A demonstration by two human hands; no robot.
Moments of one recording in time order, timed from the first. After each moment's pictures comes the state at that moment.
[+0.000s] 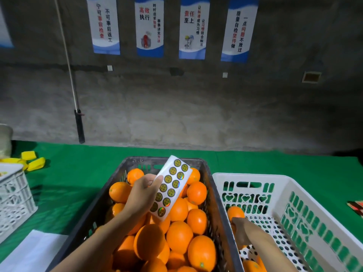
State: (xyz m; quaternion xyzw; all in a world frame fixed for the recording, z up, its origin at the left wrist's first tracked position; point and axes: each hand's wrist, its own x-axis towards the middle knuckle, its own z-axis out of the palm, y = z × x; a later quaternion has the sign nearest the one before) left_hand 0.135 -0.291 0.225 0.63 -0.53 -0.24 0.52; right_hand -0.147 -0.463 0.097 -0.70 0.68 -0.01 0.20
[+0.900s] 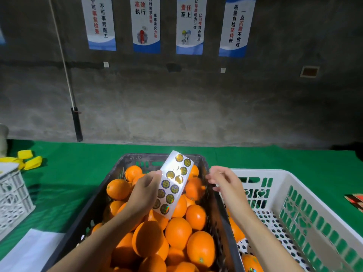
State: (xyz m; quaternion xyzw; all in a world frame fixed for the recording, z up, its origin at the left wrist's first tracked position) left_hand 0.122 -0.283 0.225 0.57 -0.52 -0.34 0.54; right_hand -0.097 -0.336 0.235 -0.58 0.42 -0.51 0.47
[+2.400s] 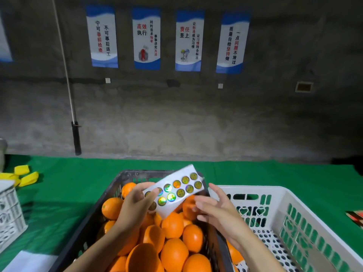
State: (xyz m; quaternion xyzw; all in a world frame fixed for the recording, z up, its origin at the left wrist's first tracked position) left_hand 0.132 -0.292 0.228 0.51 -0.47 -0.35 0.63; right_hand -0.099 -0.344 0.228 -0.51 0.33 -0.43 0.67
